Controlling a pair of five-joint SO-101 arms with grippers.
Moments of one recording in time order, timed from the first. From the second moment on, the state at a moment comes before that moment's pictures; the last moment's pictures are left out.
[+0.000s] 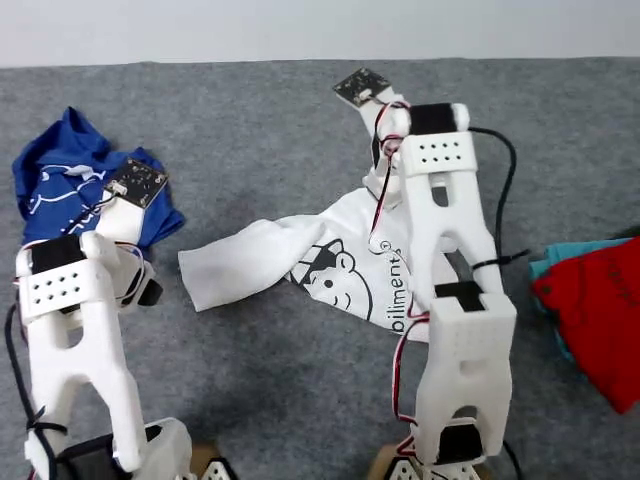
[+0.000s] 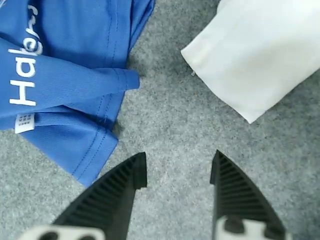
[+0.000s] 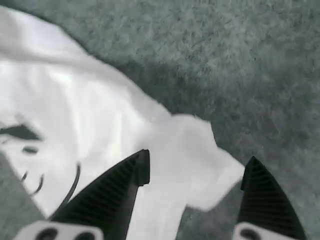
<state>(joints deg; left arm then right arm) -22.5 -21.0 34.3 74.4 -34.9 -10.1 38.7 -42.0 89.1 28.9</state>
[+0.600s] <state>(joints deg) -20.7 -21.0 36.1 74.2 -34.9 -2.0 46.9 -55.8 88.3 28.4</state>
